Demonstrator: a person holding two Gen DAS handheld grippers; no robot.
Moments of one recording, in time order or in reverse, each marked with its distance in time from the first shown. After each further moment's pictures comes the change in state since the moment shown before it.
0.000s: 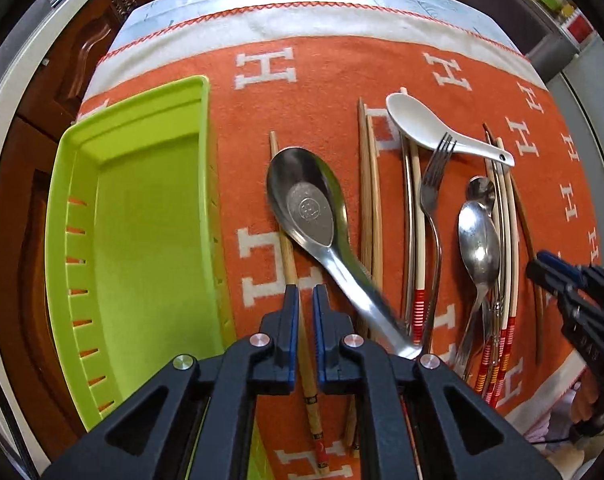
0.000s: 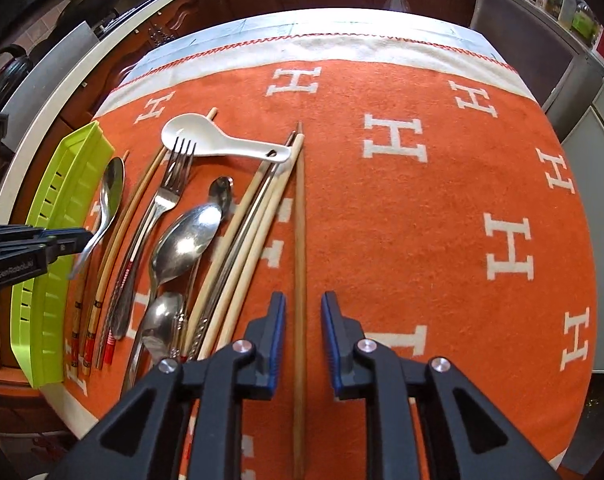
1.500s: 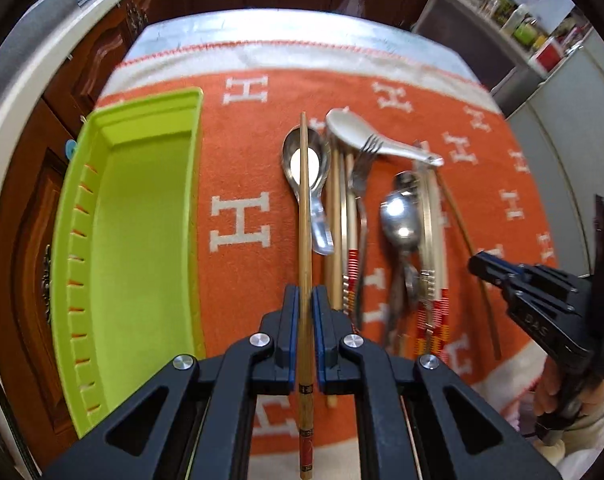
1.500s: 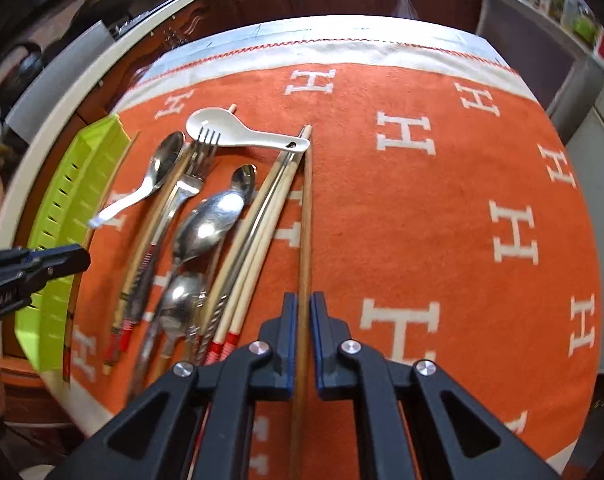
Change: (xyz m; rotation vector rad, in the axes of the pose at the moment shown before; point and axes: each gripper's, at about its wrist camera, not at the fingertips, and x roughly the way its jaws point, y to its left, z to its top) left arm -0.061 -0.045 -0.080 -0.038 -0.163 -0.123; right arm -0.021 0.003 -0.016 0.012 -0.042 0.044
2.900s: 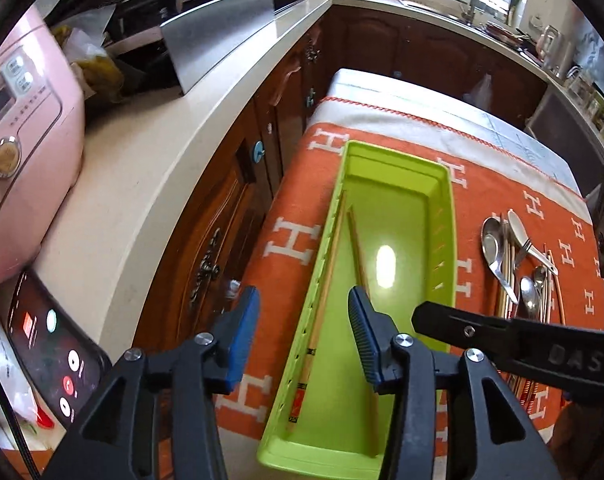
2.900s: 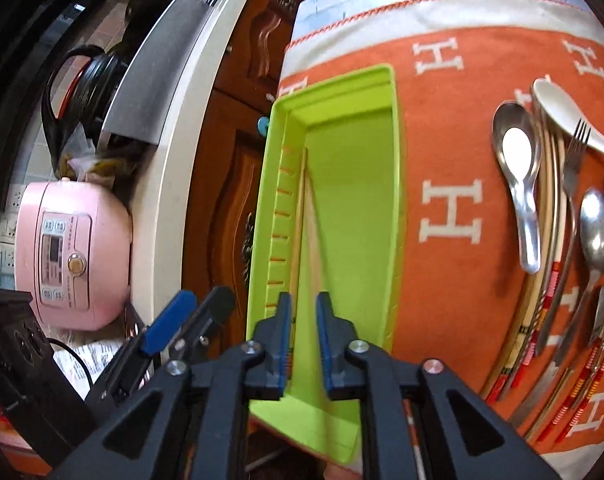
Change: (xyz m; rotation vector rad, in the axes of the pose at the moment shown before) left arm -0.076 0.148 -0.023 -0.295 -0.205 0.319; right arm 0.033 0.215 0.051 0.126 0.243 0.469
